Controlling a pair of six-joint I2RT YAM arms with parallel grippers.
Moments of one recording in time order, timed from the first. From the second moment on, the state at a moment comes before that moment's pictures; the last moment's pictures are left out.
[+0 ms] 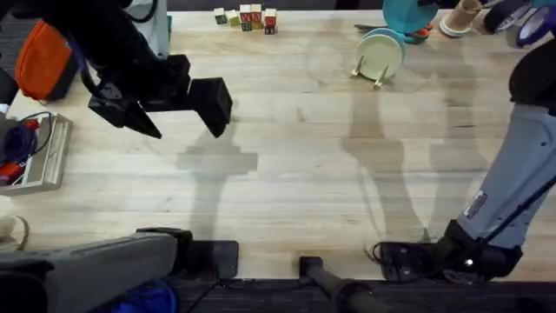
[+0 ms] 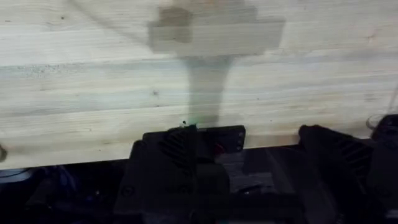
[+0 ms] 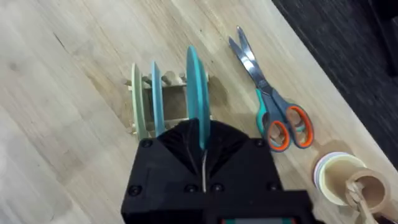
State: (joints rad) left arm -0.06 1.42 1.49 -1.69 0.11 -0.07; right arm -0.21 2.40 2.67 -1.51 -0.52 -1.05
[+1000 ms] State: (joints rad) left arm -0.06 1.42 1.49 -1.69 0.11 -0.07; right arm -0.21 2.54 2.67 -1.51 -0.51 -1.09
